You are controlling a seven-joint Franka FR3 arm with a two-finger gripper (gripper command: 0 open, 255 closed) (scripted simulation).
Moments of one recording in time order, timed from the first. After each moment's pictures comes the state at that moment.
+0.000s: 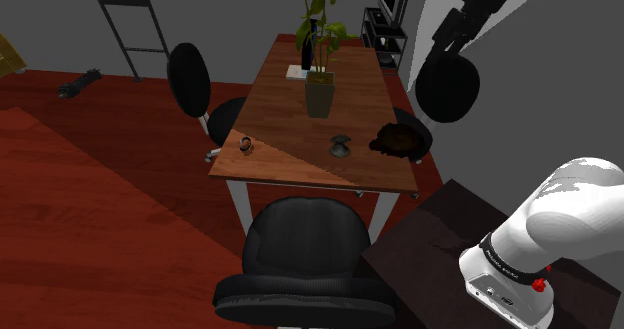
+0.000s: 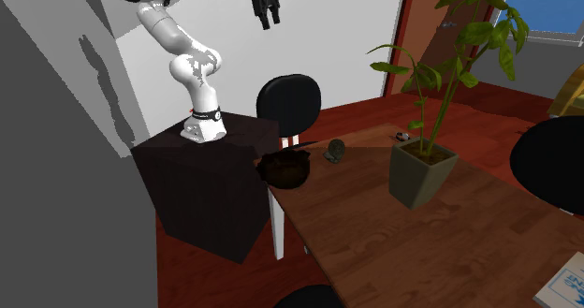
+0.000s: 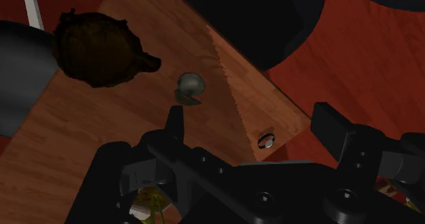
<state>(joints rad) 0.02 -0.79 -0.04 -2.27 0.09 1.68 -0.05</state>
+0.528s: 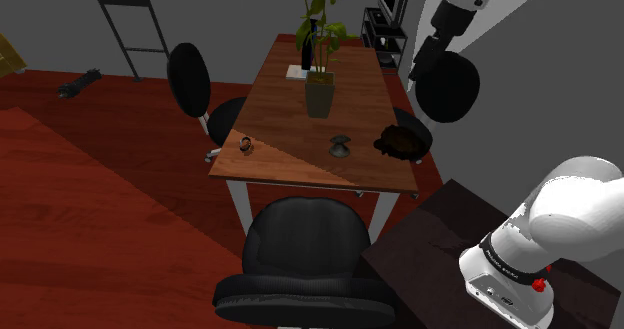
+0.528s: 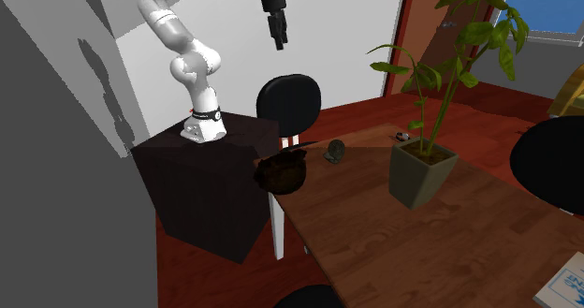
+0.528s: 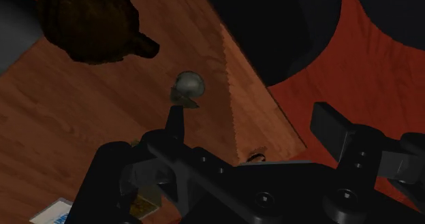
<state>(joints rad) 0.07 -0.65 -0.12 -2.32 0.05 1.83 -0.27</state>
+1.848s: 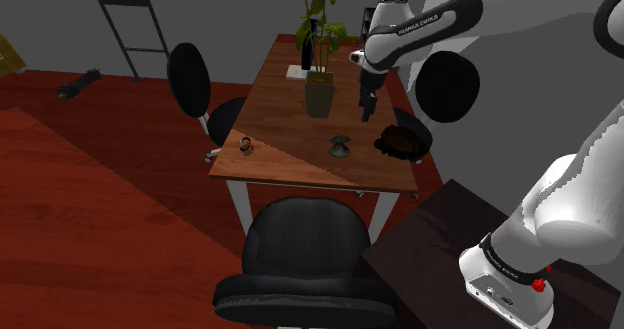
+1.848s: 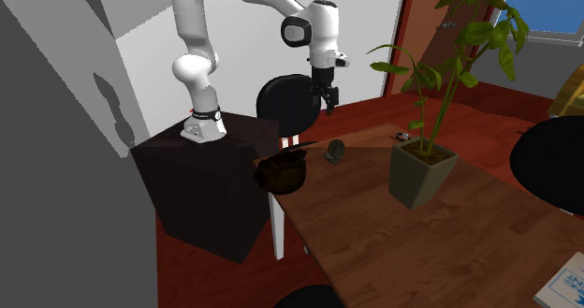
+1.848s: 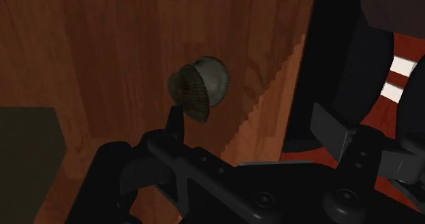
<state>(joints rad) 0.20 0.06 -0.25 -2.15 0.08 2.23 -0.99</state>
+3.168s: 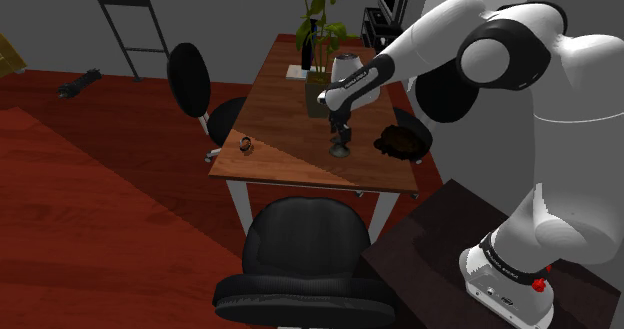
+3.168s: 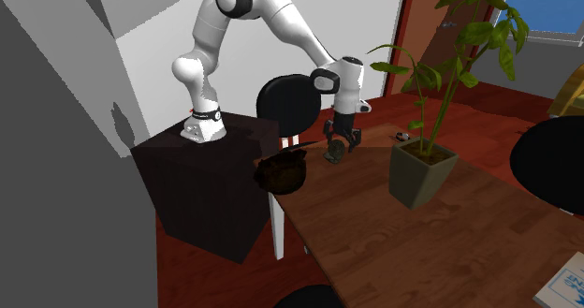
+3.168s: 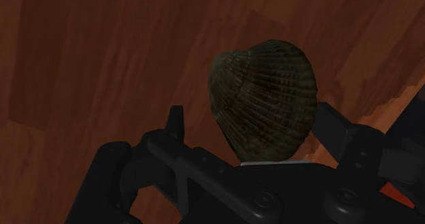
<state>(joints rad) 0.18 0.55 -0.17 -1.89 0.10 2.41 -1.31</state>
